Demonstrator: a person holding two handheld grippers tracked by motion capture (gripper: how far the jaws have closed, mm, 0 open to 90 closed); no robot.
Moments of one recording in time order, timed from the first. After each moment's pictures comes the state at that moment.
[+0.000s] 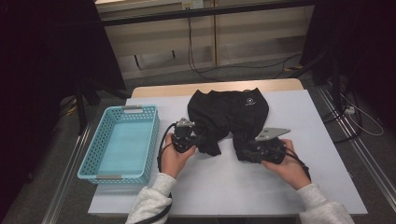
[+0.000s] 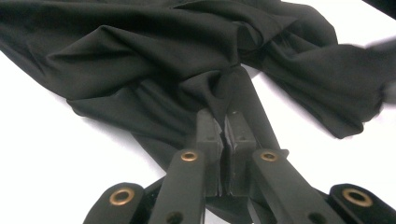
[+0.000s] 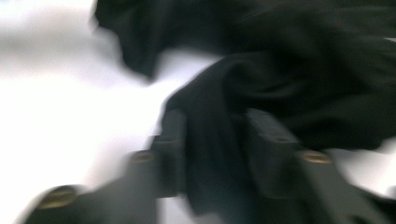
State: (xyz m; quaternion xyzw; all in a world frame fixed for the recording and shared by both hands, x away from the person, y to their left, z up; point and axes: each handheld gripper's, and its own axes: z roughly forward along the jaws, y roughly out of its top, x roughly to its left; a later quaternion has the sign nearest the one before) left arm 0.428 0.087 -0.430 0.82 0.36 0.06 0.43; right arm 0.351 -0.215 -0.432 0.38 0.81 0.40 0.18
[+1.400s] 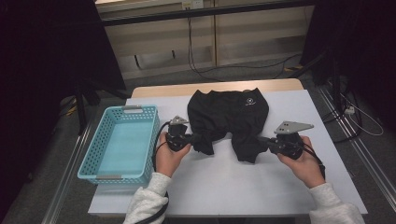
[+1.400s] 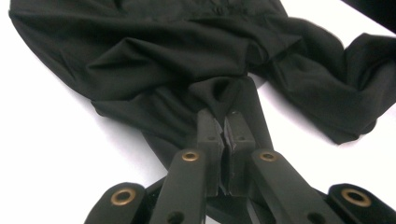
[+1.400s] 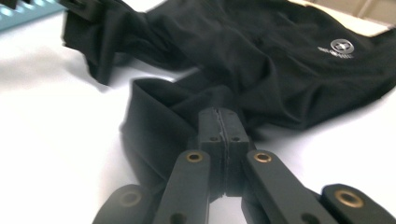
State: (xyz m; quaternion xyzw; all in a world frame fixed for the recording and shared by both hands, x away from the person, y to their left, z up) left arm 0.428 0.103 -0.416 0.81 0.38 0.07 0.44; right arm 0.343 -0.248 -0.413 0.39 0.79 0.43 0.20
